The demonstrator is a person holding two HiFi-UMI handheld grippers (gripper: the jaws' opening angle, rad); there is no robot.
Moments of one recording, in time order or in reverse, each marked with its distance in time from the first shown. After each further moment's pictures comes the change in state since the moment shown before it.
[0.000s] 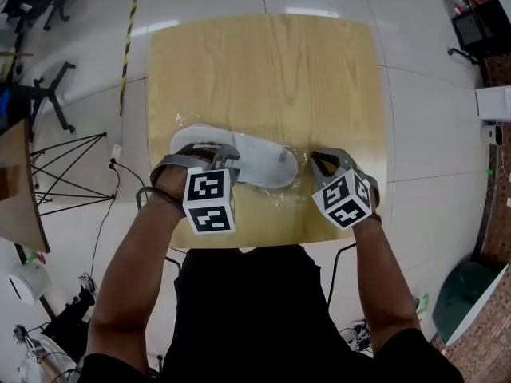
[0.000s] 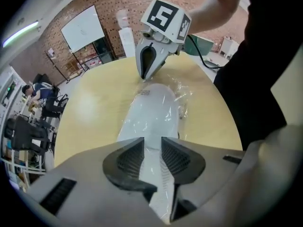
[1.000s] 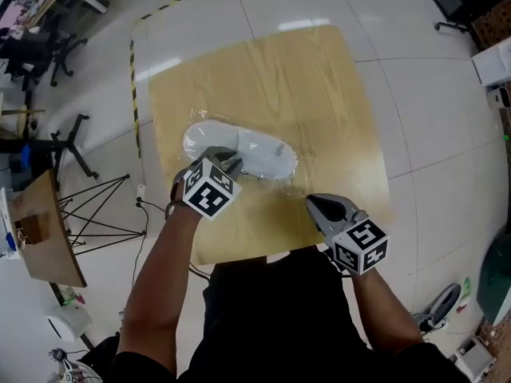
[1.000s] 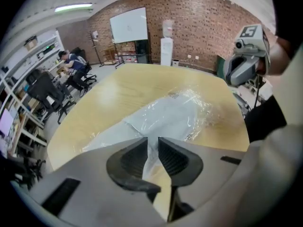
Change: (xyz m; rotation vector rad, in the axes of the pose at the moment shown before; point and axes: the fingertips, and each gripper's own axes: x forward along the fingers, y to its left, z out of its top) left arm 0.005 0.056 0.003 -0.465 -0.129 0.107; right arm -0.098 0.061 0.019 0.733 -0.477 0.154
